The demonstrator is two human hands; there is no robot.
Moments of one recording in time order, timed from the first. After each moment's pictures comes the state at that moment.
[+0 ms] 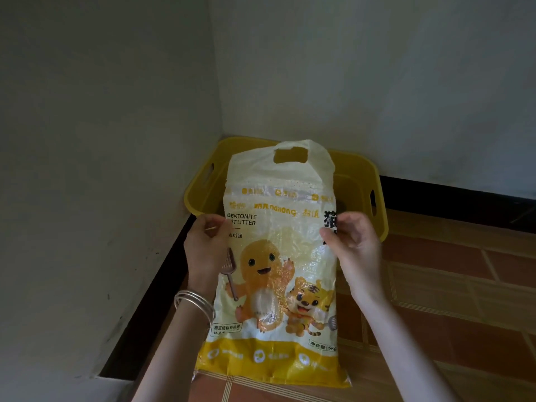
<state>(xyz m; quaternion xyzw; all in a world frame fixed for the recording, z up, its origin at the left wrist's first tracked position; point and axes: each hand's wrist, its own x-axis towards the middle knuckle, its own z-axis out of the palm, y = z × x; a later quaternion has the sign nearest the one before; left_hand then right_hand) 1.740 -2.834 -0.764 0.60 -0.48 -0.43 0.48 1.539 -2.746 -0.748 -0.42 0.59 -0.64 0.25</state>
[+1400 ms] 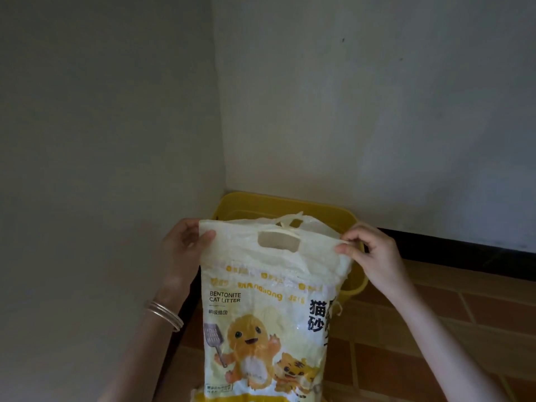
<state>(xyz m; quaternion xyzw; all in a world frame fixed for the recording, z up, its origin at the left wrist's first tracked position) 1.774 -2.863 -0.667 0.47 -0.52 -0.45 0.56 1.477 -2.760 -0.645 -0.66 0.54 -0.50 0.12</state>
